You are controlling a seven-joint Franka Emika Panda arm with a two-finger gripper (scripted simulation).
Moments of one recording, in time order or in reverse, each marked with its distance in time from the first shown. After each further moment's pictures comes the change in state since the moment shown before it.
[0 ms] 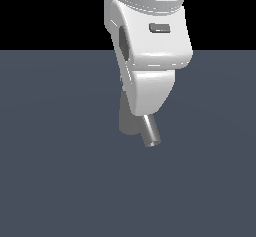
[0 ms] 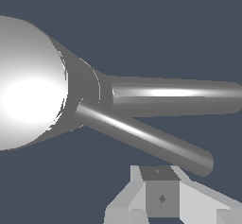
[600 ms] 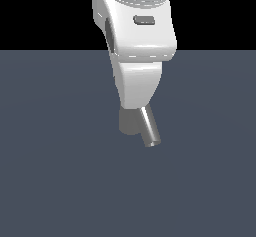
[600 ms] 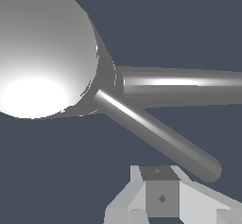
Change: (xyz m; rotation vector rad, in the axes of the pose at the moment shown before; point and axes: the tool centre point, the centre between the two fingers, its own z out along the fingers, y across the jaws) arm -0.013 -0.012 0.000 -0.001 -0.004 -0.005
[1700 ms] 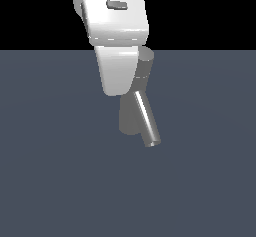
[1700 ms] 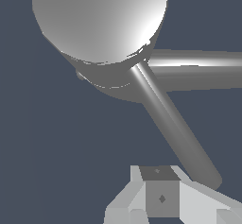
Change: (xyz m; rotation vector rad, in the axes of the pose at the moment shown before) arm -0.022 -0.027 0.000 0.002 -0.003 -0.008
